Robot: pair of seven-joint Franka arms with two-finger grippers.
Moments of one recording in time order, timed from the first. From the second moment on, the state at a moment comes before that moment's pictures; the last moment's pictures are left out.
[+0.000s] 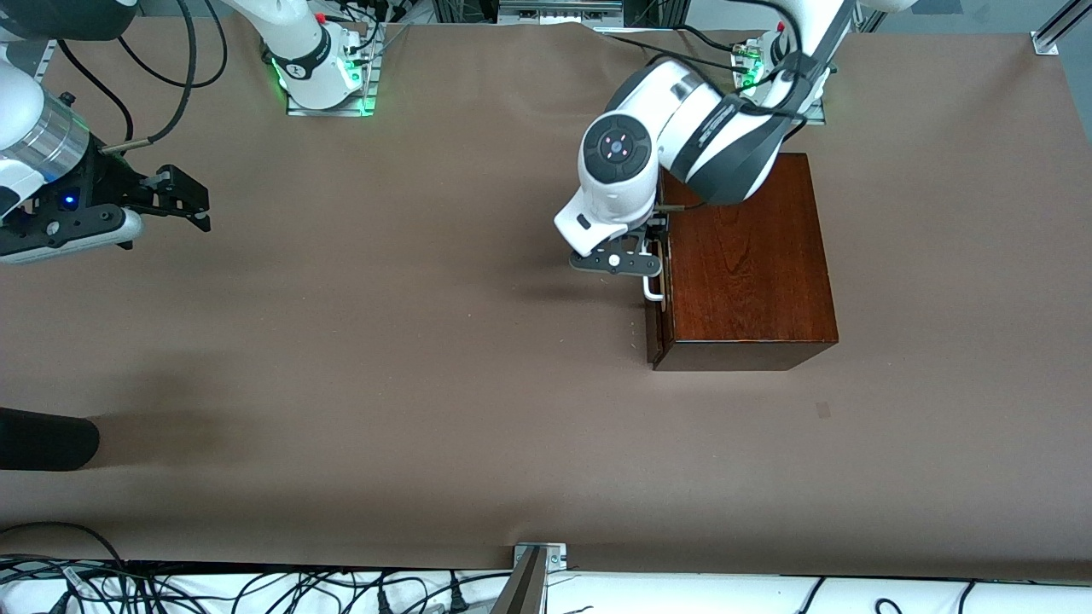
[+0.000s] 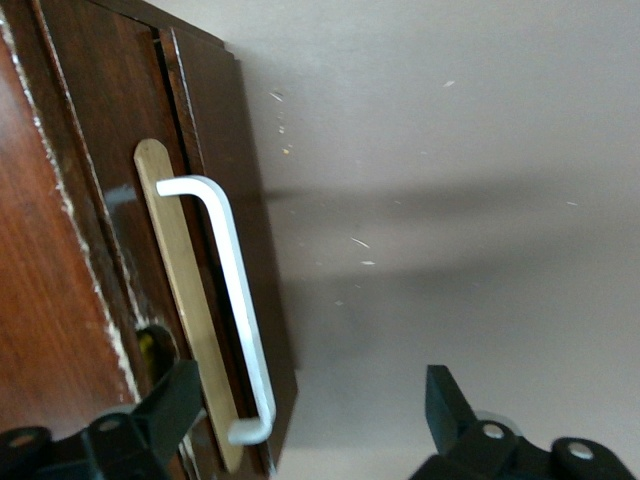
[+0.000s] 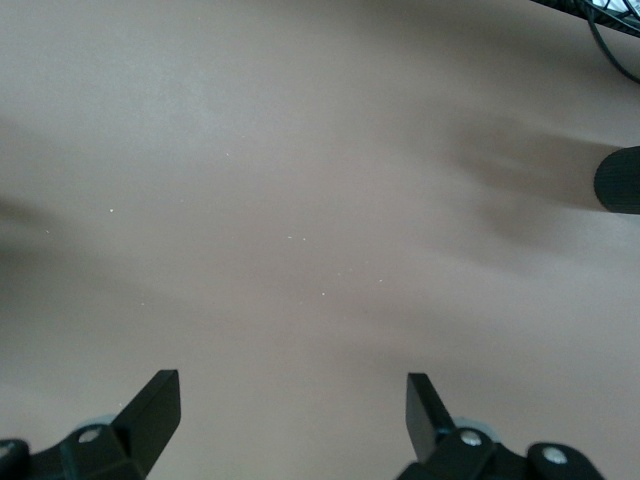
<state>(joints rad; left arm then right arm) -0.56 0.47 -0.14 -1.53 0.06 1.74 -0.60 0.25 0.09 -0.13 -1.52 -0.01 1.63 -0.15</state>
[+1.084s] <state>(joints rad) -0.64 0.55 -0.14 -1.68 0.21 1.97 -0.84 0.25 0.09 -0.13 -1.52 -0.01 1.63 -0.15</state>
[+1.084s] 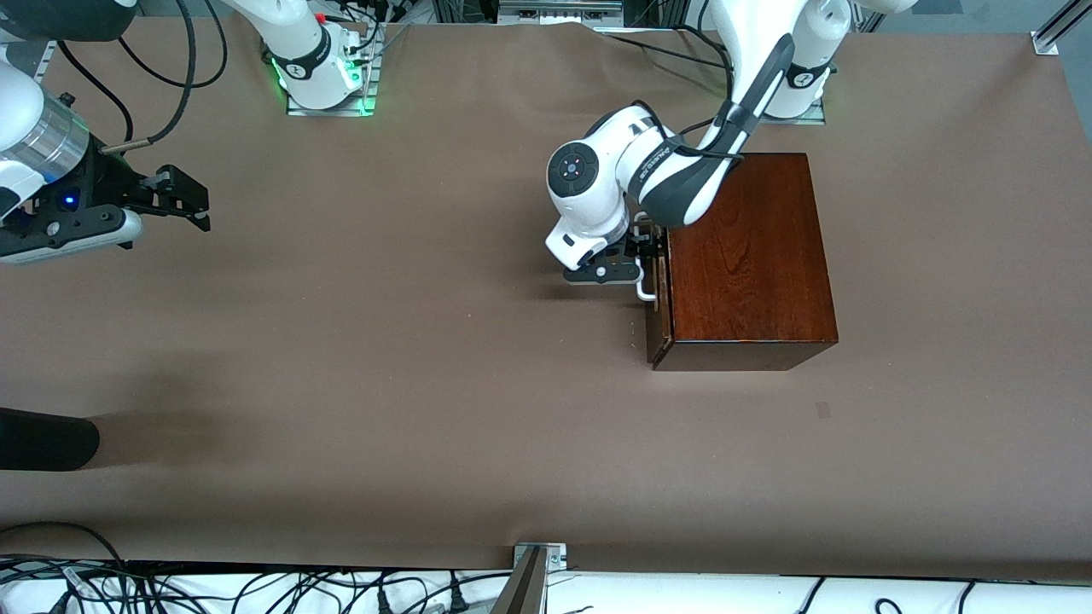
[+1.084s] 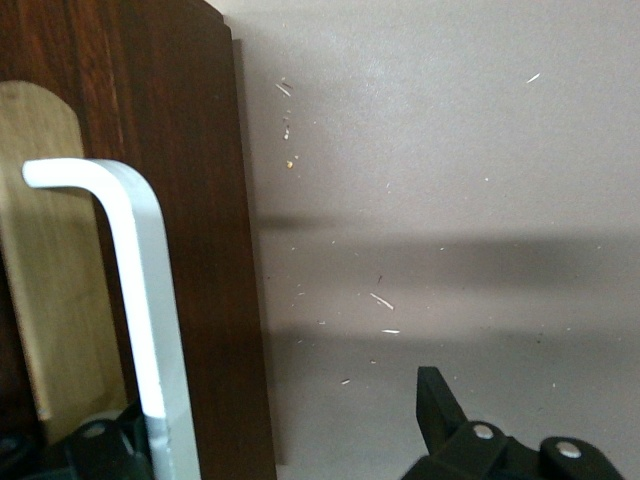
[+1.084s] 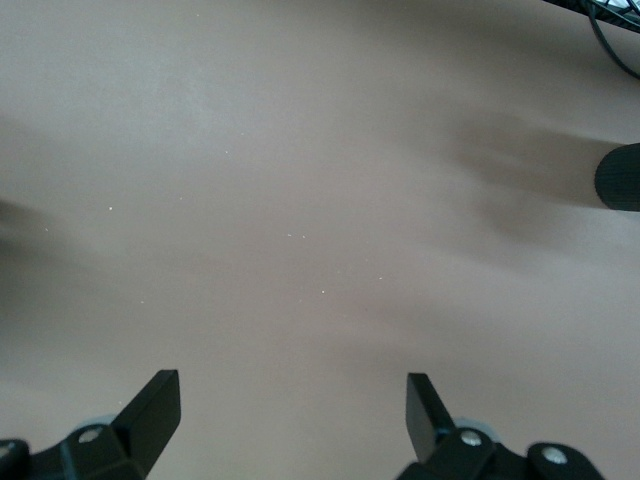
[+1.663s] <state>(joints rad) -0.70 0.55 -0.11 -1.67 0.21 2.10 -0.98 0.25 0.09 -0.13 -1.52 -0.01 1.63 -0.15</state>
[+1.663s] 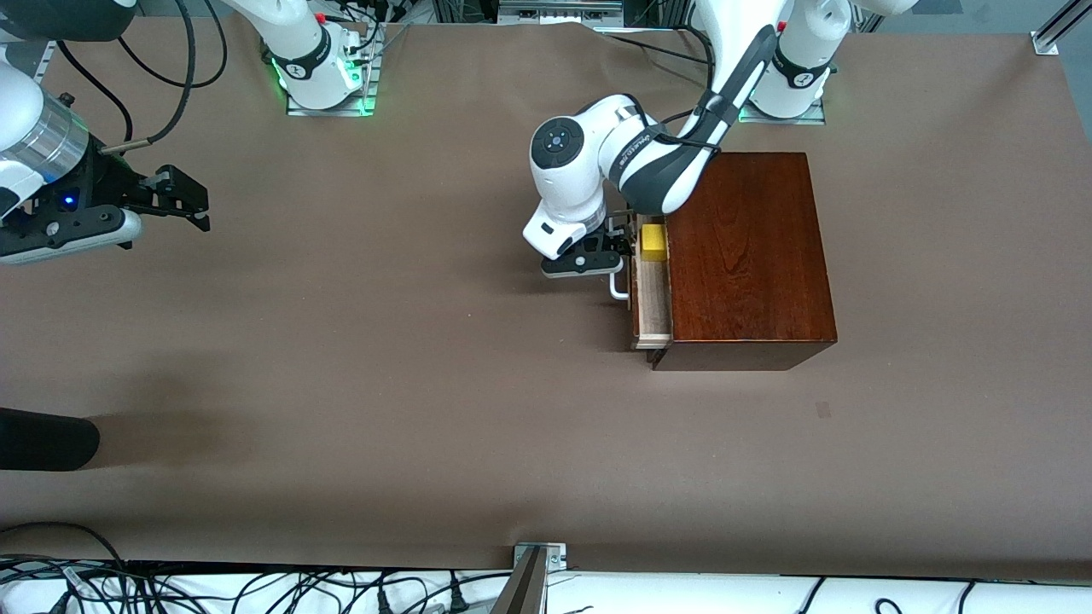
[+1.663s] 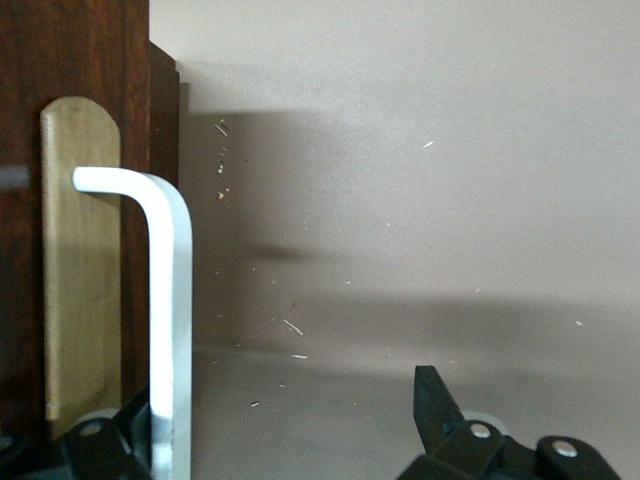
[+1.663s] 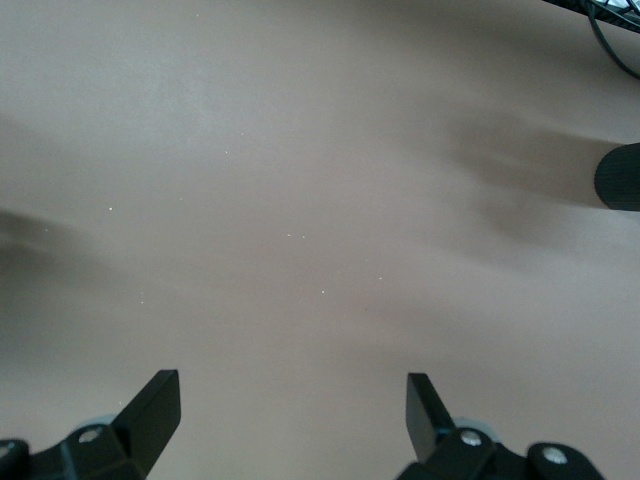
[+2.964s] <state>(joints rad) -0.74 0.44 -0.12 -1.47 0.18 1.75 -0.80 0.25 0.09 -0.13 -1.52 -0.01 1.62 -0.15</state>
